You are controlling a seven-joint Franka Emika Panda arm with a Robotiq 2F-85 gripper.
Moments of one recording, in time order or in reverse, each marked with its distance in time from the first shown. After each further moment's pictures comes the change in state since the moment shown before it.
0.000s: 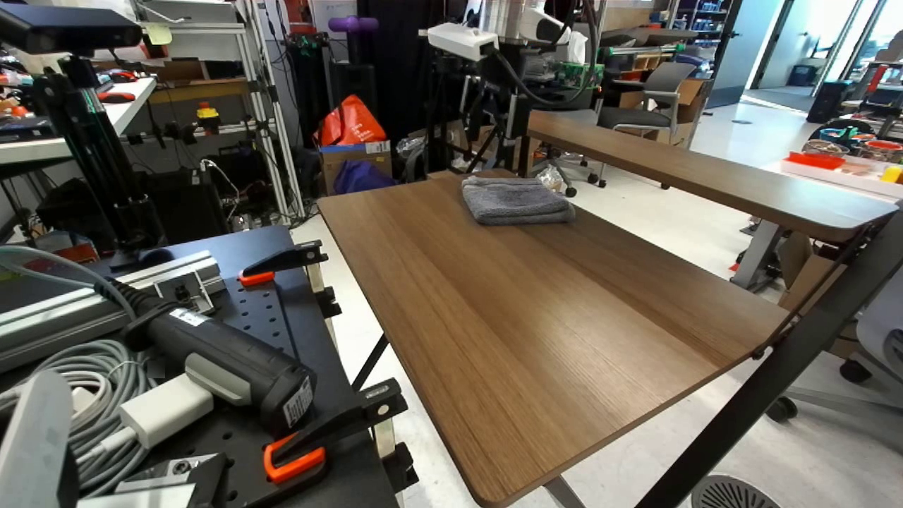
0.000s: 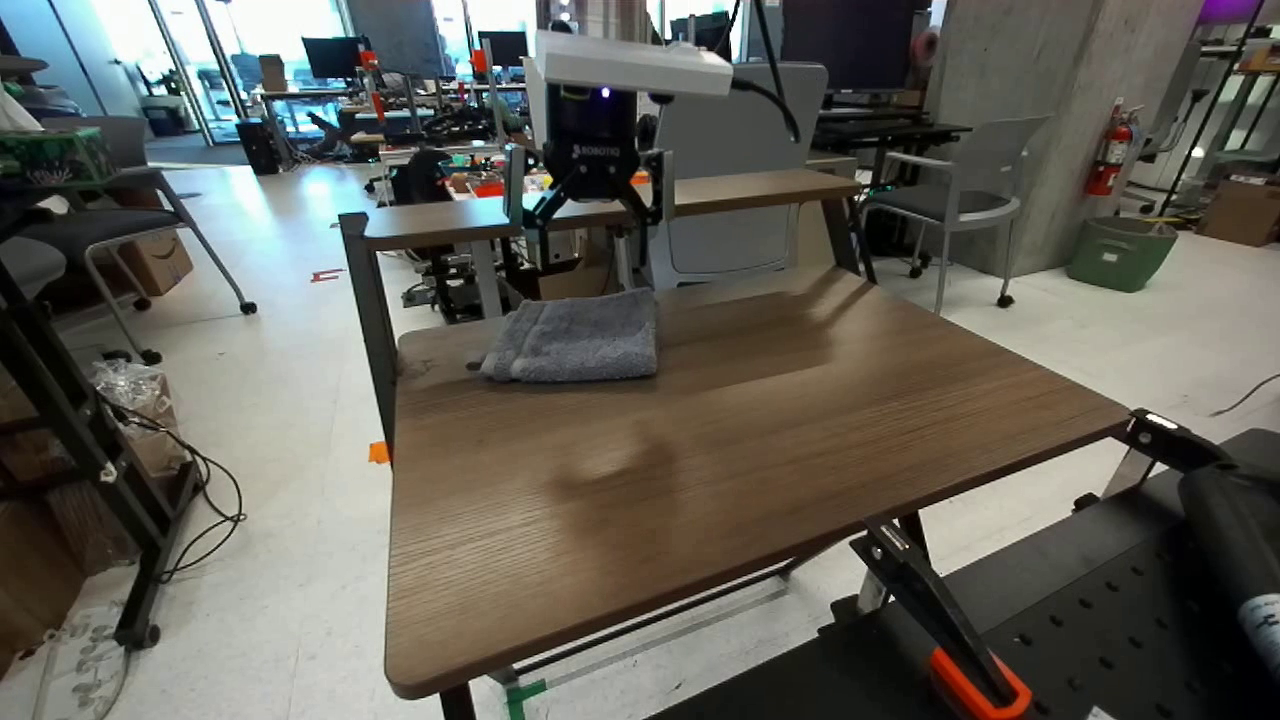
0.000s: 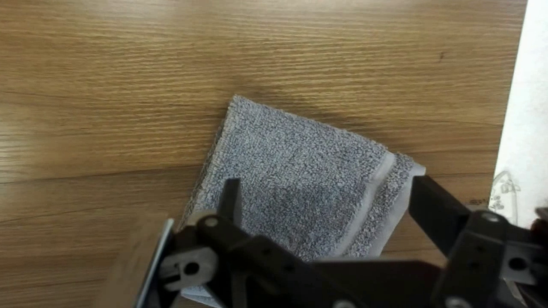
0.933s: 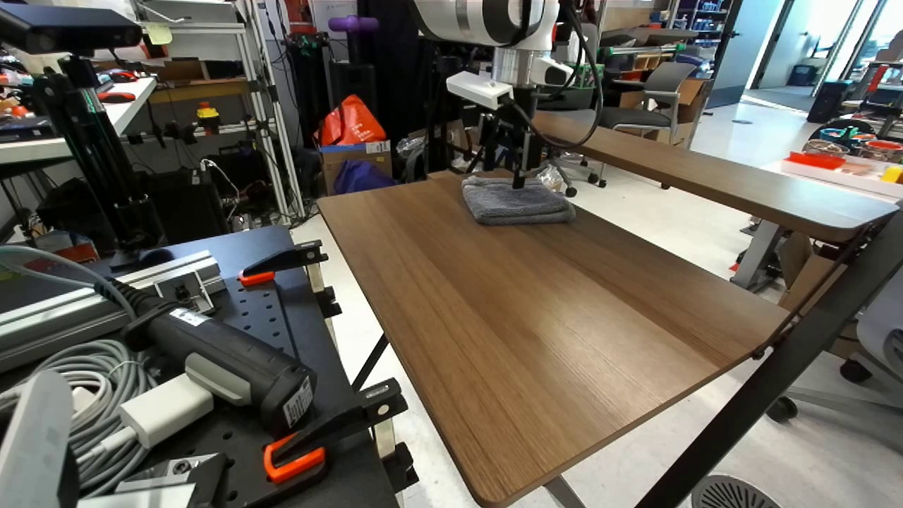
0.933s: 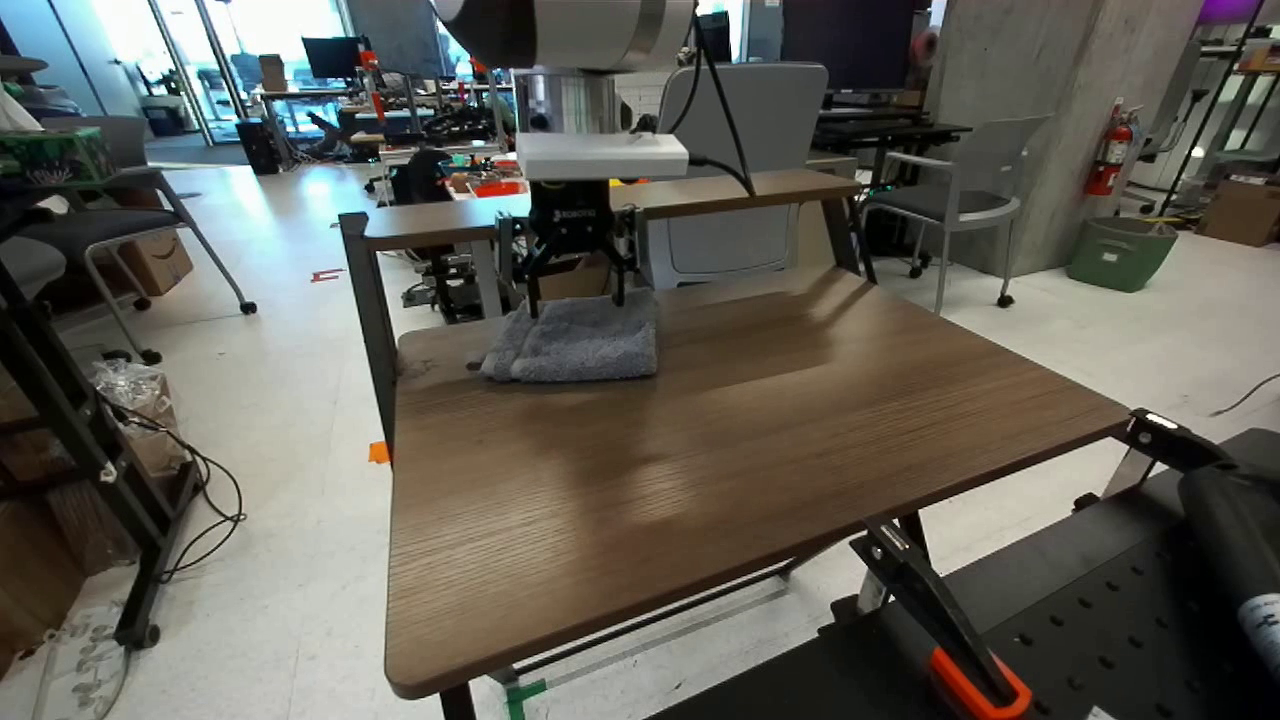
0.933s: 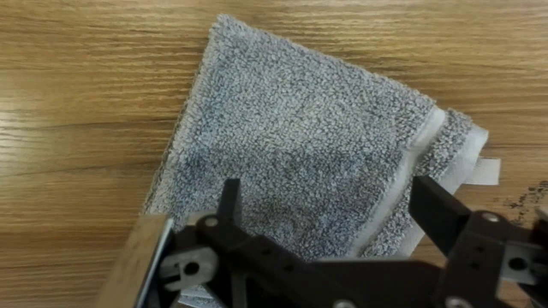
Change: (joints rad) arm 0.041 0.245 -0.037 0.274 -0.041 0.001 0.017
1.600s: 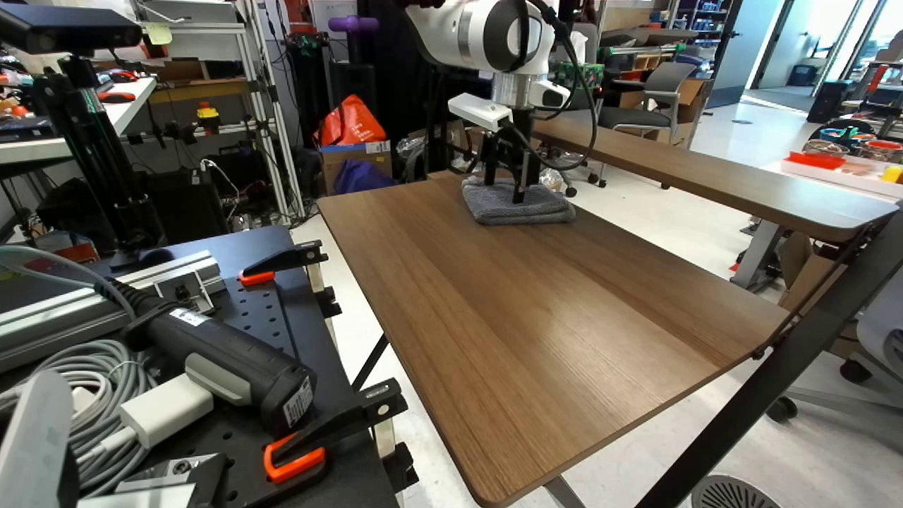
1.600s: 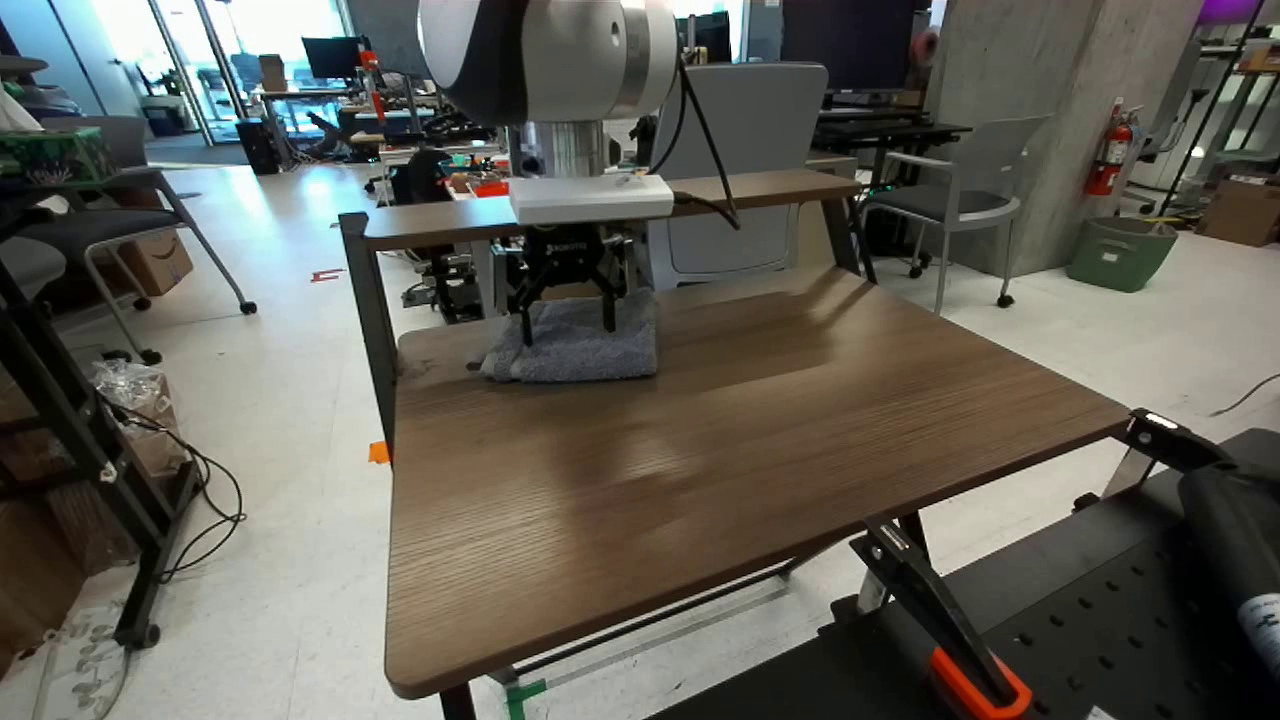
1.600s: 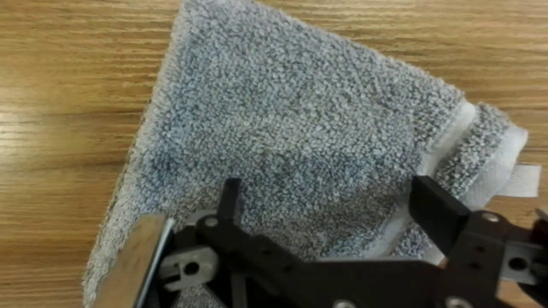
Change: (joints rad) arm 0.016 0.113 -0.008 0.119 -0.004 -0.003 0.000
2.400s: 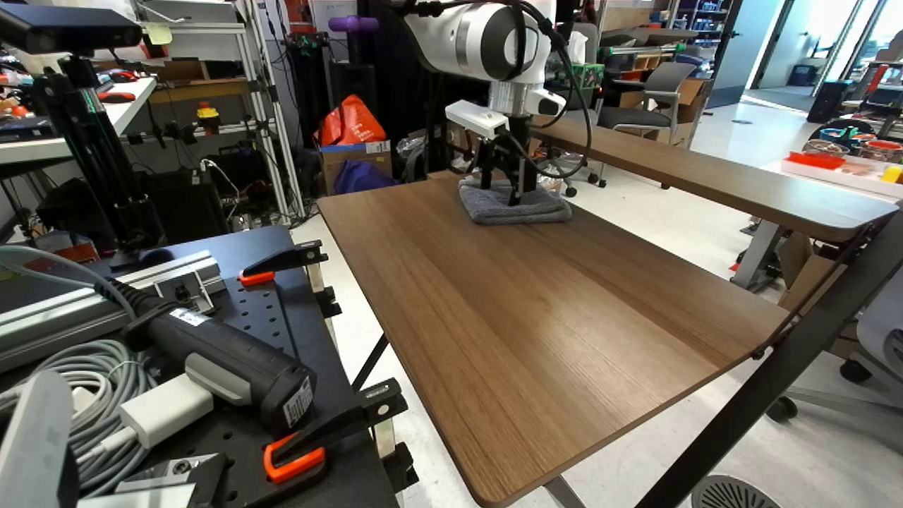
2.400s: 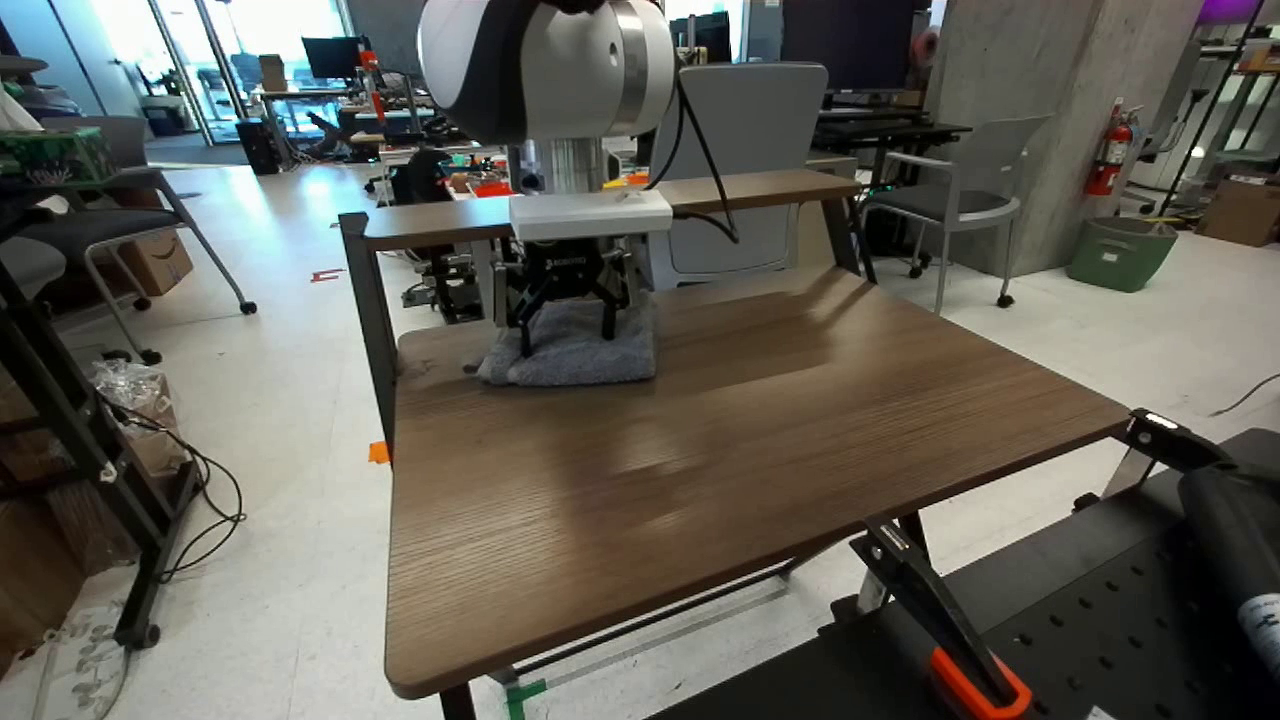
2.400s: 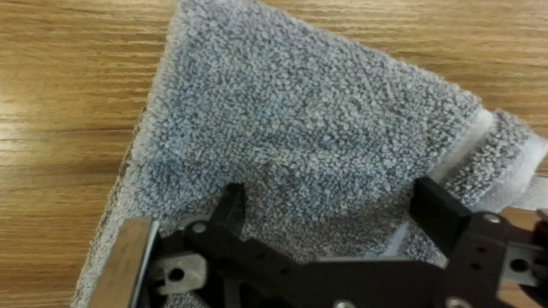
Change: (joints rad) arm 0.001 0.021 0.006 0.006 0.000 -0.003 -0.002
